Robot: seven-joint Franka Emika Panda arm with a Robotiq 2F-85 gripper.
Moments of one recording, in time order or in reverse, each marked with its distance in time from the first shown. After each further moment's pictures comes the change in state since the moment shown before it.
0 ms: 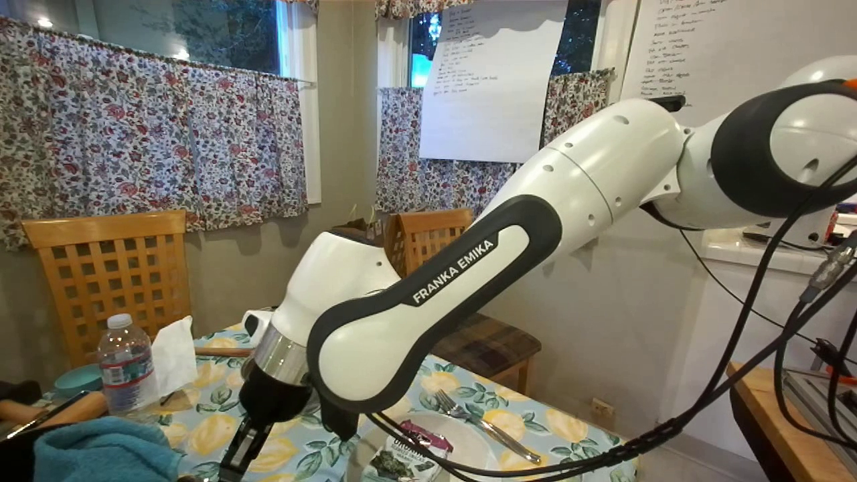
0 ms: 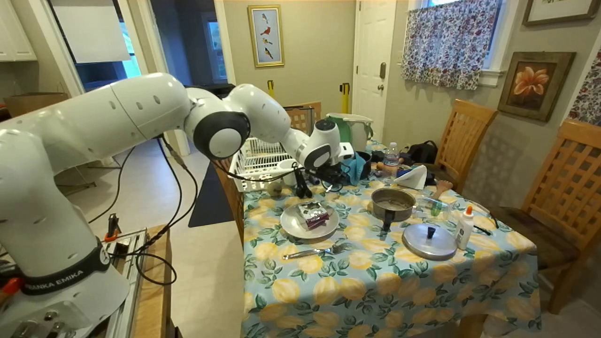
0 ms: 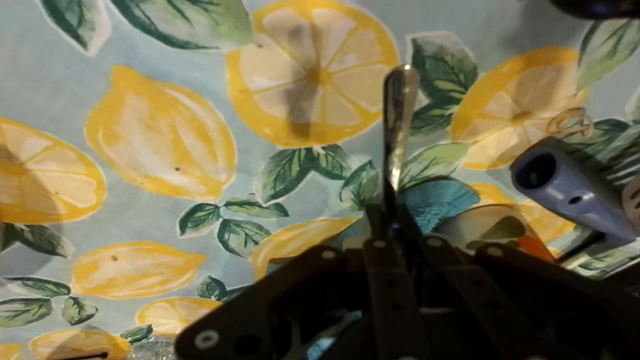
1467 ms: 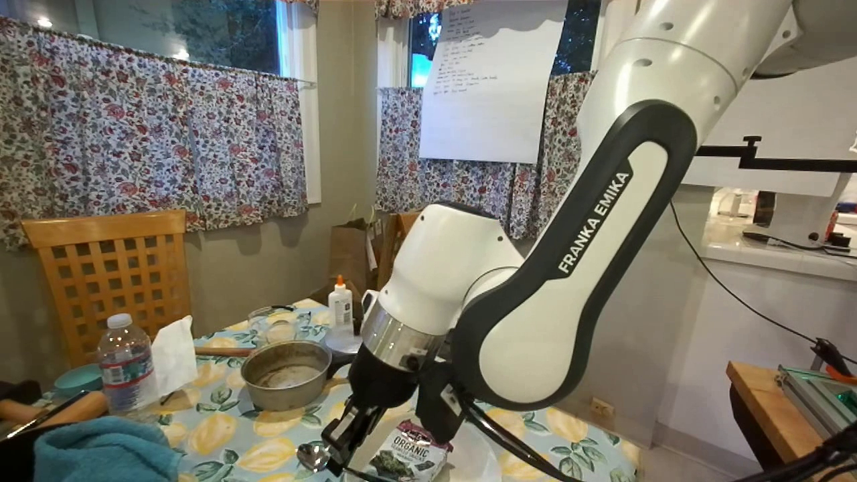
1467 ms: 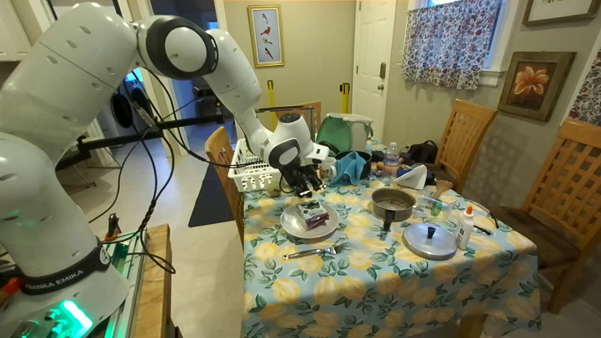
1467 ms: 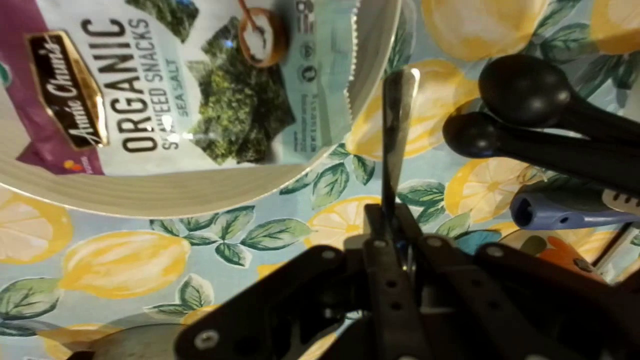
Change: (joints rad) arm 0.112 -0.496 -0.212 -0.824 0.132 0.337 0.510
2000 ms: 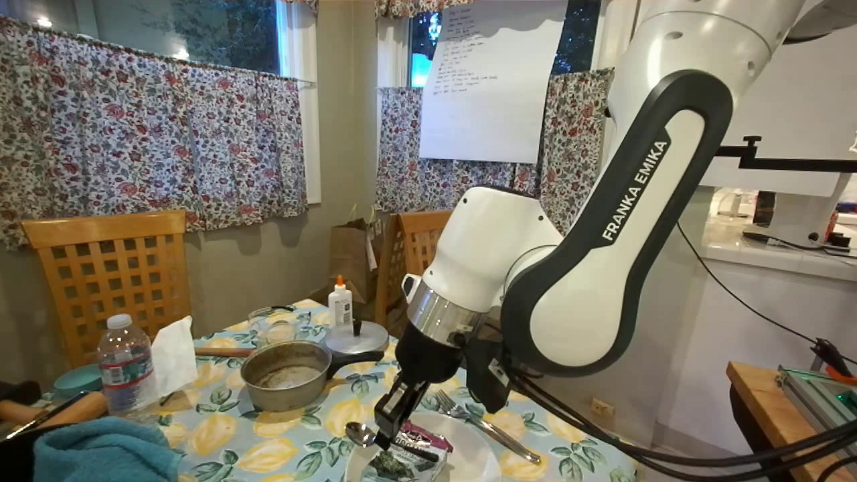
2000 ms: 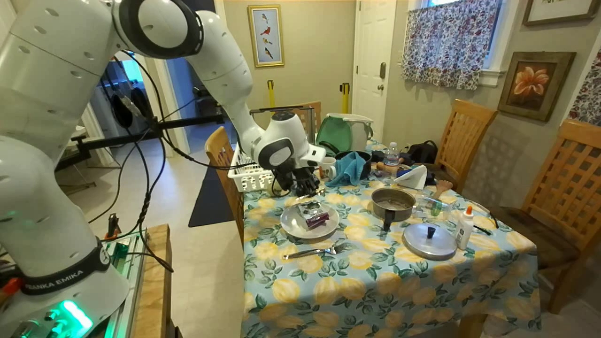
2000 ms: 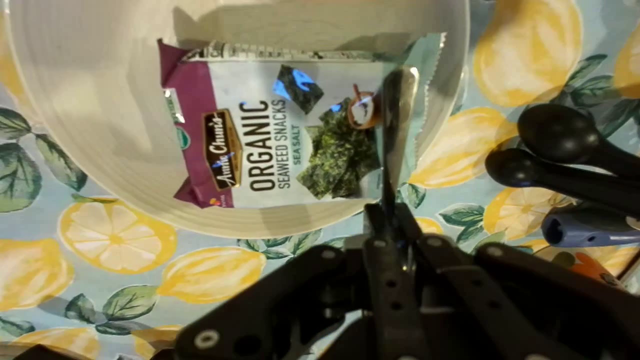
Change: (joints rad) arm -0.055 -0.130 0.004 -0.198 0.005 0.033 -0.035
